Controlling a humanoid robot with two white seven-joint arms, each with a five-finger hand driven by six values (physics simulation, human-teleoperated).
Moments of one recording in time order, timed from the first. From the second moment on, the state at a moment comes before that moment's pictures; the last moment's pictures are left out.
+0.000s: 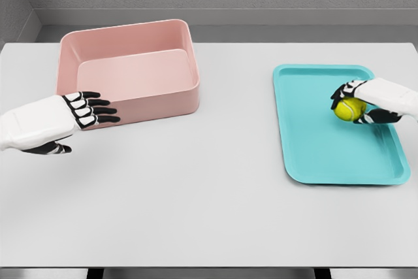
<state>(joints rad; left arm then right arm) -0.19 1.15 -0.38 -1.80 -0.44 -0.61 -0.13 -0.46 -0.91 0.47 -1.29 0.27 -0.61 0.39</state>
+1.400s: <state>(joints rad) -0.19 1.15 -0.38 -1.80 -0.44 -0.61 -0.13 -0.52 -0.59 0.62 -1.64 0.50 -0.61 0.44</state>
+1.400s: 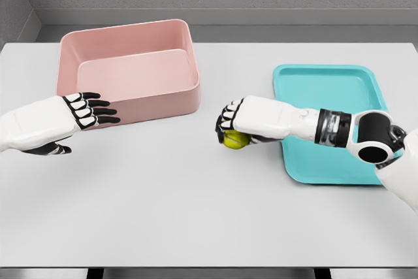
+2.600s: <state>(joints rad) -0.19 1.15 -0.38 -1.80 -0.44 -0.61 -0.13 -0.54 -0.50 0.69 -1.46 0.58 -0.61 0.44</state>
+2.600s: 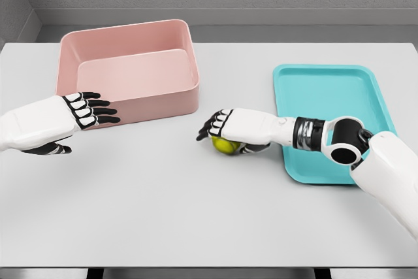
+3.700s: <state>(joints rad) -0.58 0.77 -0.77 -1.75 -0.65 -0.61 -0.24 -0.02 -0.57 -0.18 -1.71 0.25 -0.61 0.50</state>
